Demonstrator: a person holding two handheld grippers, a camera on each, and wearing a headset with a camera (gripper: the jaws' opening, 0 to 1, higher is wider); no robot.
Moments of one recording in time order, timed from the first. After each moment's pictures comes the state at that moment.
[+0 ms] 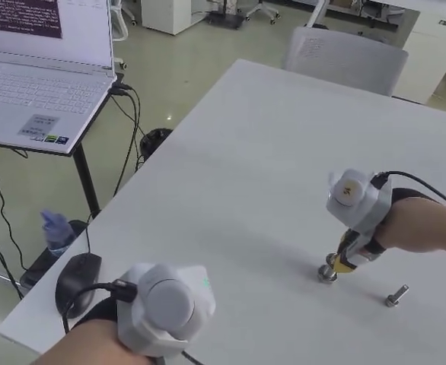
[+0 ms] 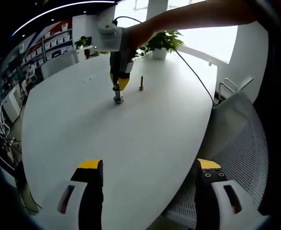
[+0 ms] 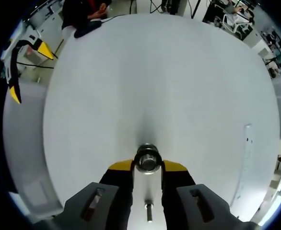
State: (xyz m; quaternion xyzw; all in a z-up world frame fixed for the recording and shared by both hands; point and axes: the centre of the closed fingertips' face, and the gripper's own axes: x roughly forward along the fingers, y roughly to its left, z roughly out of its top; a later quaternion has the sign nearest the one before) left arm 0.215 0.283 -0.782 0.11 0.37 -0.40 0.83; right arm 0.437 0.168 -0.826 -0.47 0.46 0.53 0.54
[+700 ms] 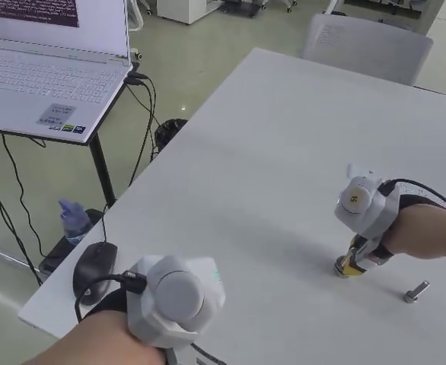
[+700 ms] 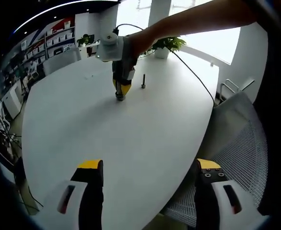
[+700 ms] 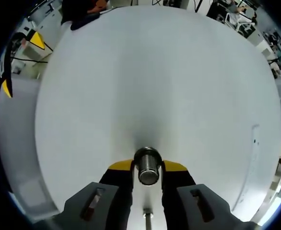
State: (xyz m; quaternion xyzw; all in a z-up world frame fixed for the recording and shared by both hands) left arm 0.212 0.291 -0.785 0.10 0.38 -0.40 0.83; right arm 0.438 0.168 -0.859 -0.48 0.46 0.52 0.53
